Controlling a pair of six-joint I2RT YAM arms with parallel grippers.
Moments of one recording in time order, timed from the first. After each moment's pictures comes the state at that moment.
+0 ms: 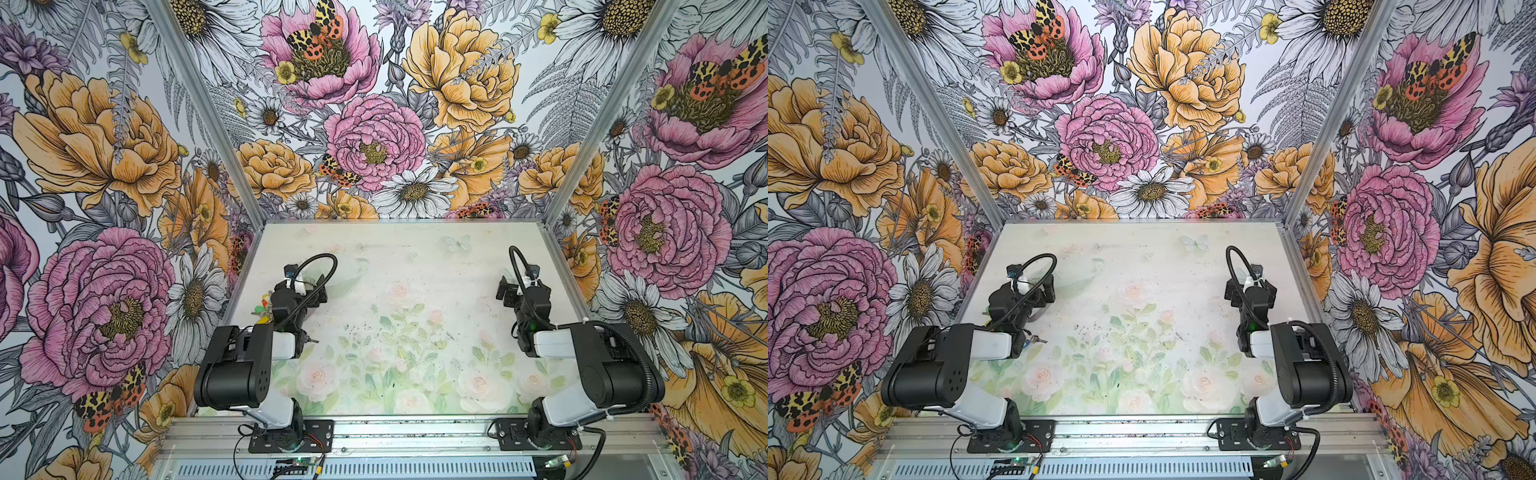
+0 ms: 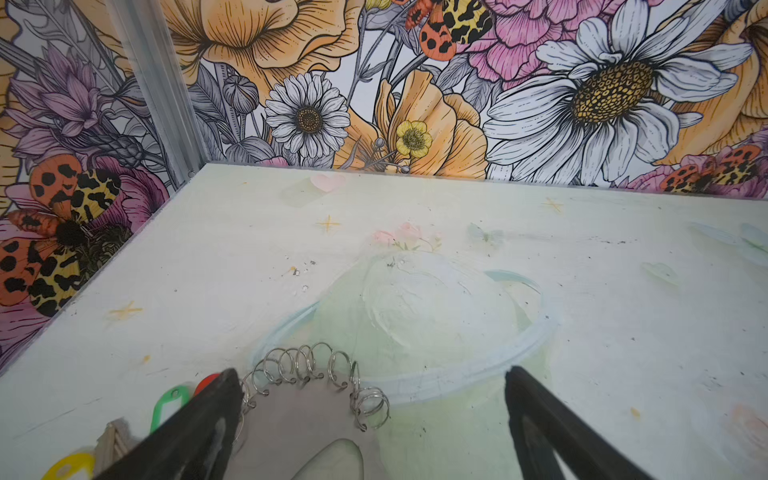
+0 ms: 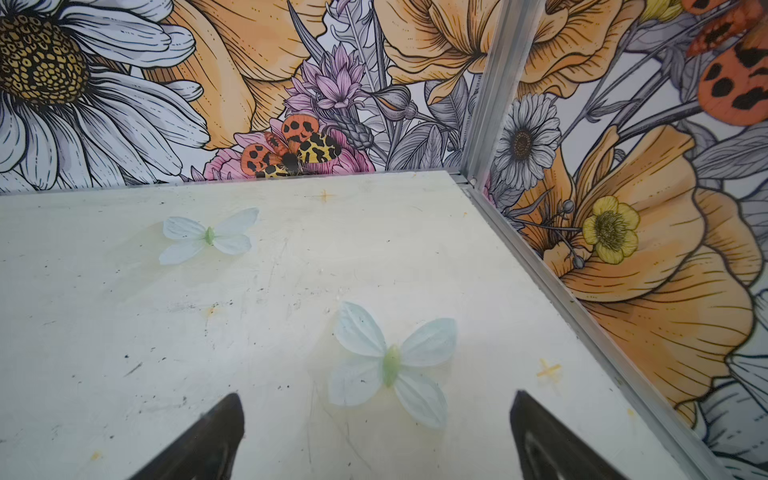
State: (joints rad) left arm 0.04 1.55 0.36 0.98 0.06 -0.06; right arm 0.00 1.54 0.37 0.88 0.21 0.02
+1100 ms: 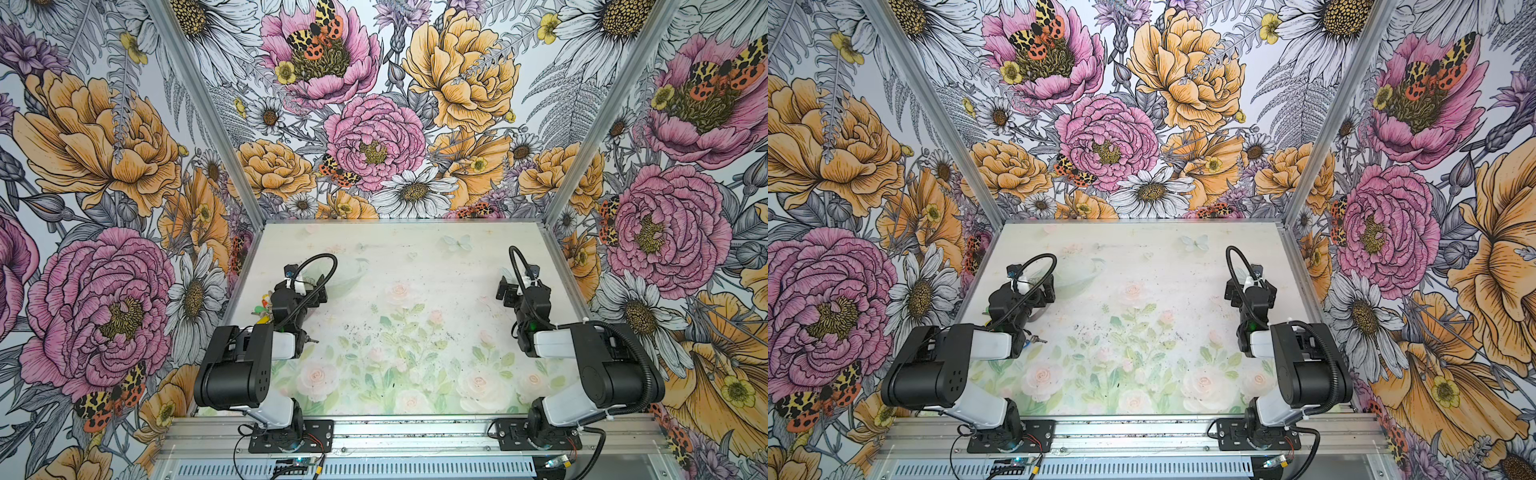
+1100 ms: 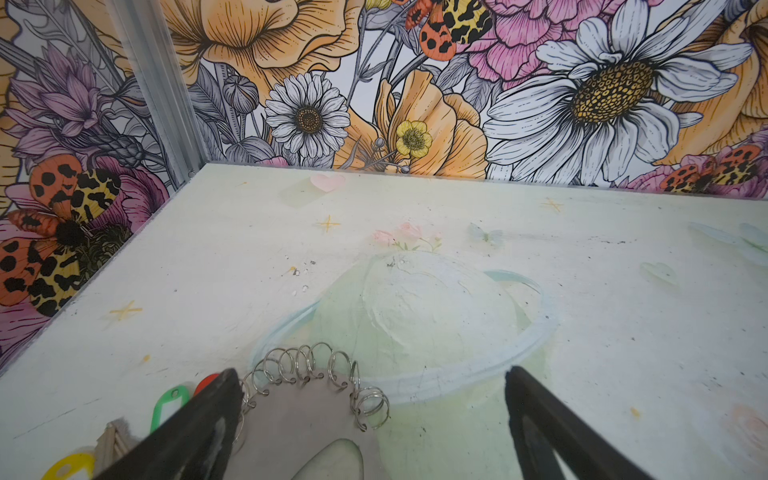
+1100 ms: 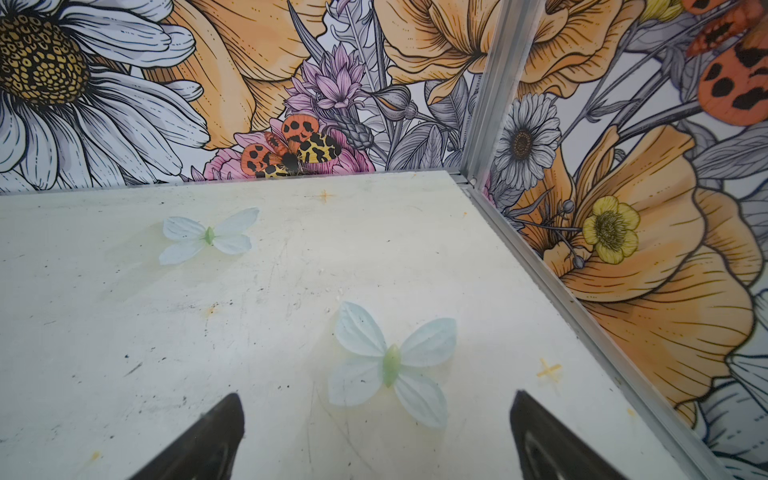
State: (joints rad) left arm 0.04 1.55 0.36 0.98 0.06 -0.06; right arm 0.00 1.54 0.37 0.88 0.21 0.02
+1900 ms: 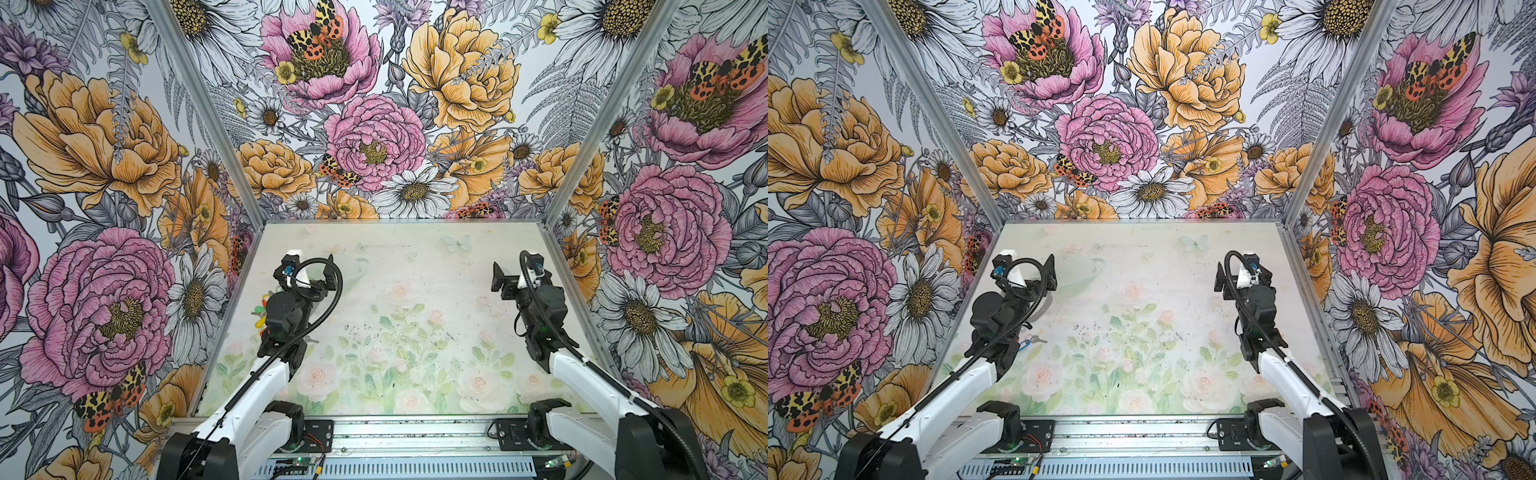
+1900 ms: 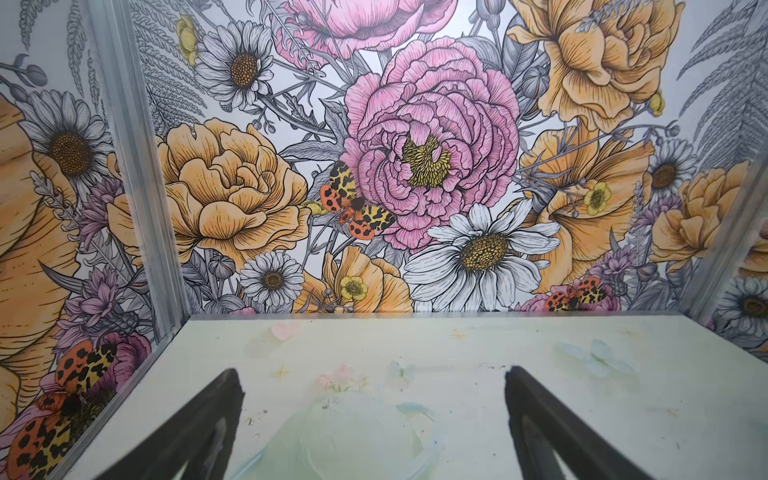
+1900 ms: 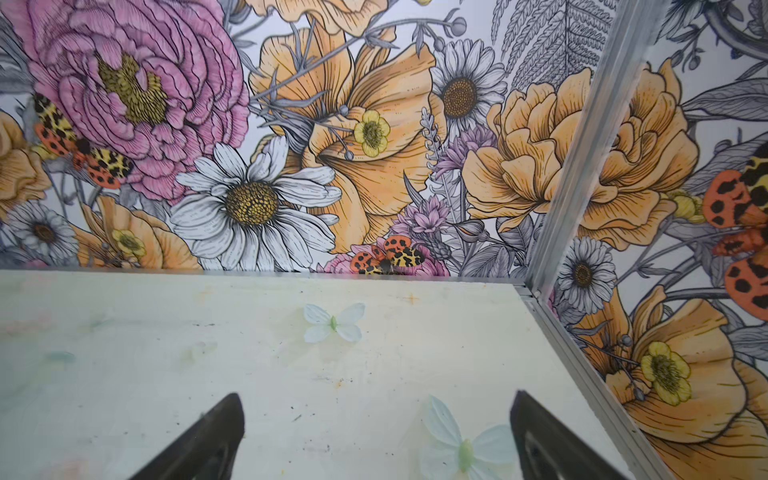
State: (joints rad) left arm -0.21 0.90 0.45 0.58 -0.12 -0.08; right arm 0.13 0.97 0.46 0.46 0.08 0.04
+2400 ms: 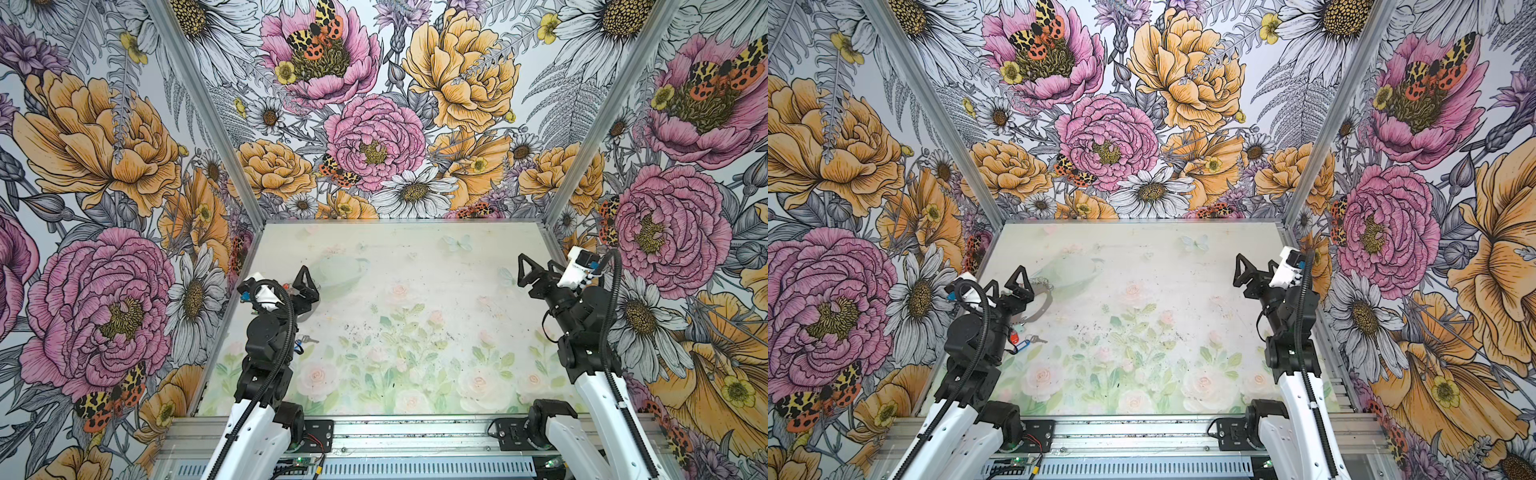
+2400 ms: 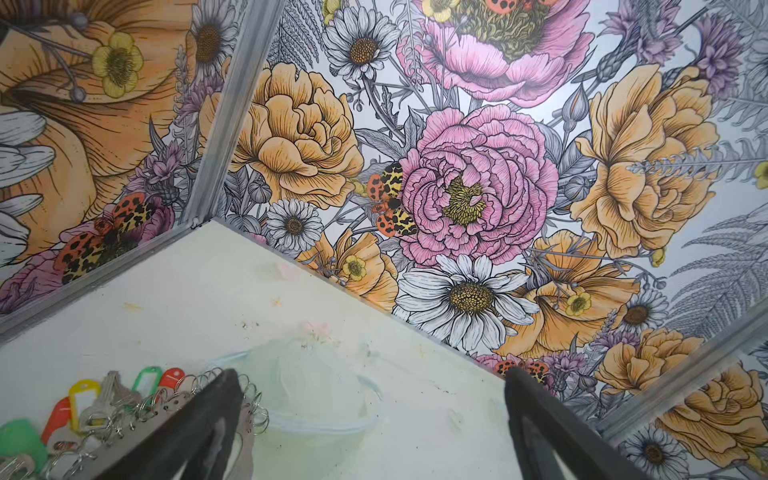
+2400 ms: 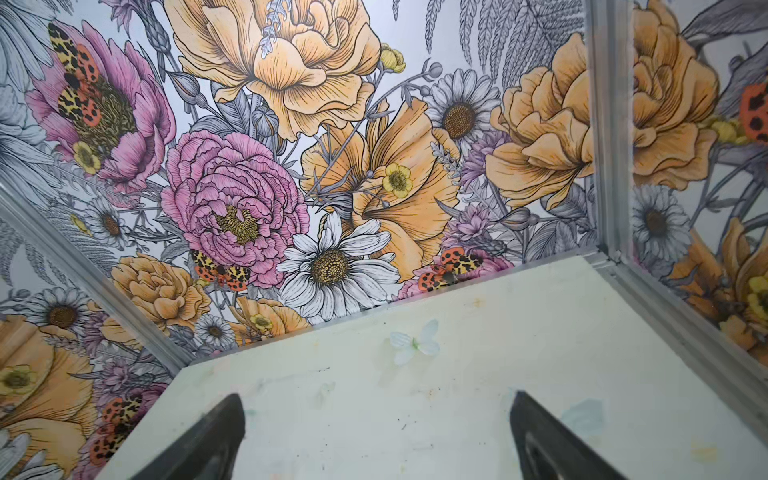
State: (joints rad) left arm -0.17 0.50 0.39 0.17 -0.24 -0.53; right arm -0.11 0.71 0.56 0.10 -0.29 0.45
